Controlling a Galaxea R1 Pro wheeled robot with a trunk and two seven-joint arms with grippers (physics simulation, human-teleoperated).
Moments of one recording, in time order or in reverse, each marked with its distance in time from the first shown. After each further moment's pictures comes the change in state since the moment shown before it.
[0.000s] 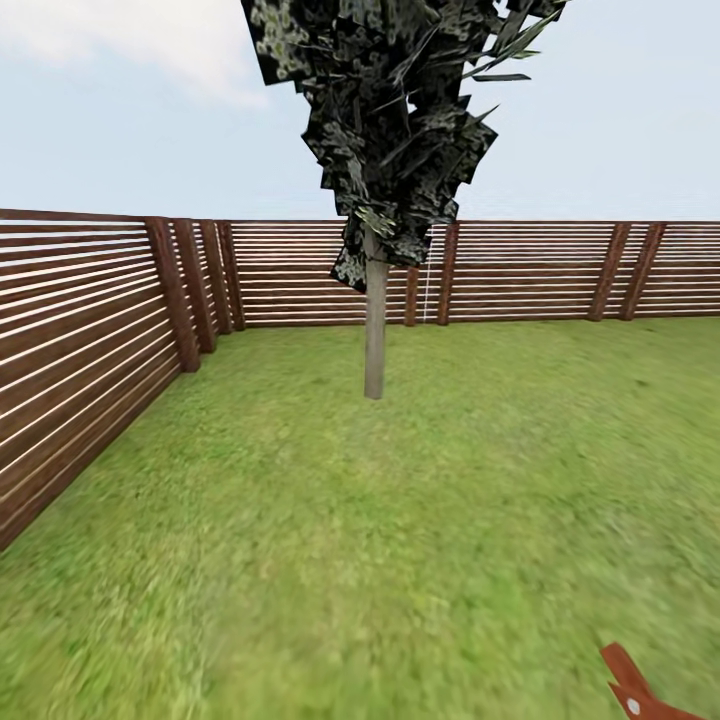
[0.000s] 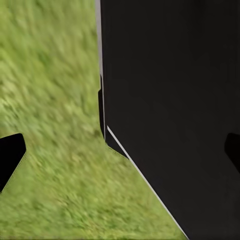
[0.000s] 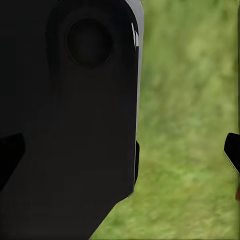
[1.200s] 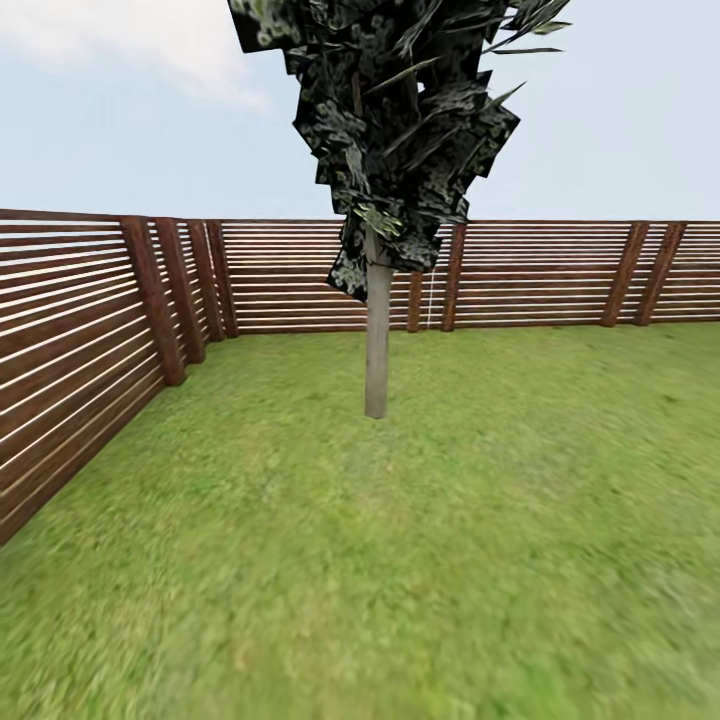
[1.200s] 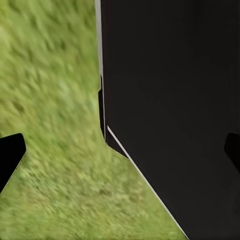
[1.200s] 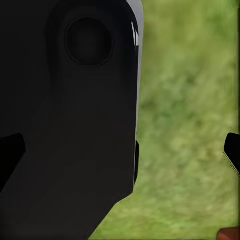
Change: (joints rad) left arm 0.000 0.000 0.000 0.000 0.000 0.000 0.001; right arm 0.000 0.000 0.001 0.000 0.000 0.001 0.000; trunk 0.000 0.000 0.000
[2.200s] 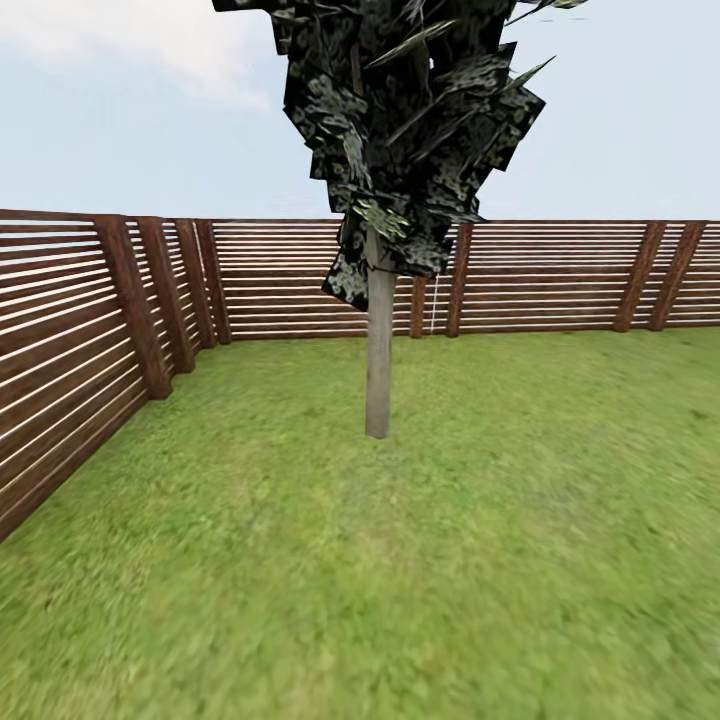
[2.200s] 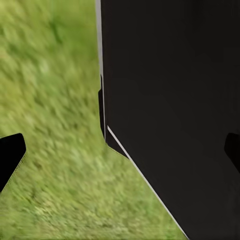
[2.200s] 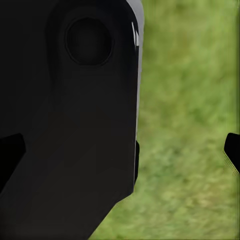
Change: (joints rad) left arm 0.000 0.000 0.000 0.000 0.000 0.000 0.000; right arm 0.000 0.000 0.000 0.000 0.000 0.000 0.000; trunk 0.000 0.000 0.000
